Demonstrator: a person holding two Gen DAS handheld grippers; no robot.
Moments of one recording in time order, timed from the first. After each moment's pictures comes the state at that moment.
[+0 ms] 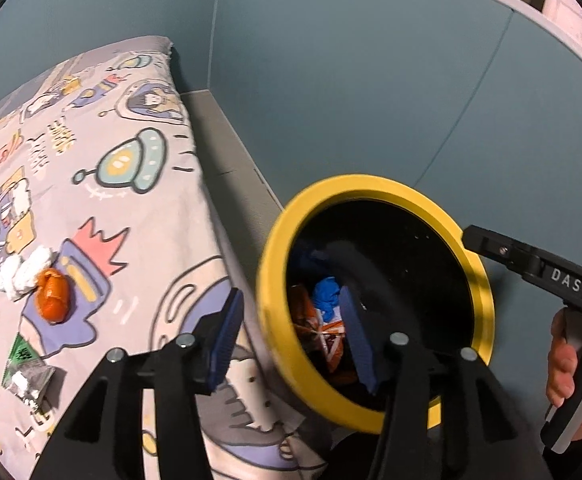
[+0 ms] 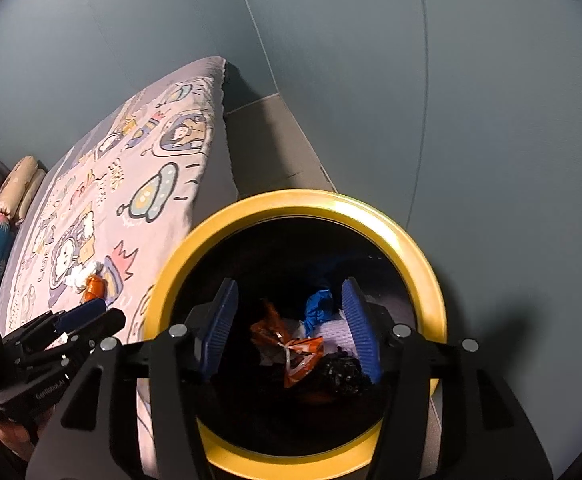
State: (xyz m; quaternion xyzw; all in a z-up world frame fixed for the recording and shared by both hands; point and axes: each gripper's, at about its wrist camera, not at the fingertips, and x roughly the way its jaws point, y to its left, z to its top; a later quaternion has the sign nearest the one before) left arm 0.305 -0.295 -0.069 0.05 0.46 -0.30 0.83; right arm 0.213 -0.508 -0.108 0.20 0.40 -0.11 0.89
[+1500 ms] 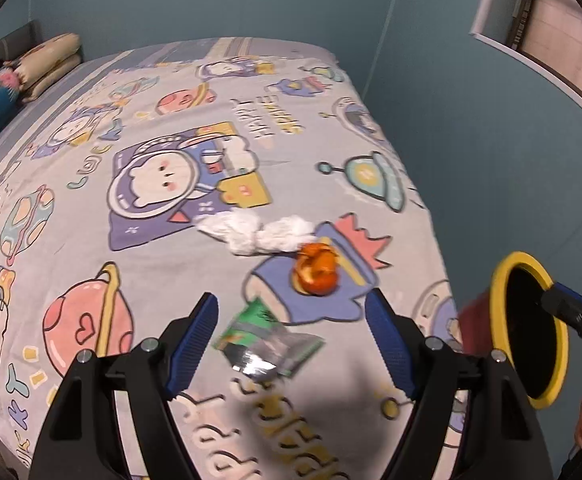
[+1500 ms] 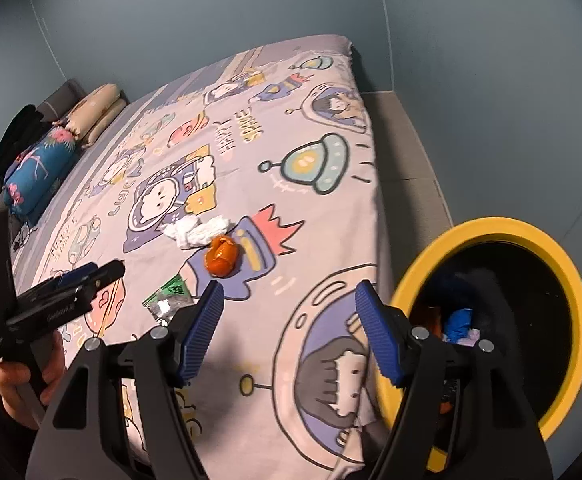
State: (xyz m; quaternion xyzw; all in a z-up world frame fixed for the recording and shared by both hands) left arm 0.351 -0.040 -0.052 -0.03 0.45 -0.09 0.89; right arm 0.285 -0.310 -0.078 0.12 0.42 0.05 0.90
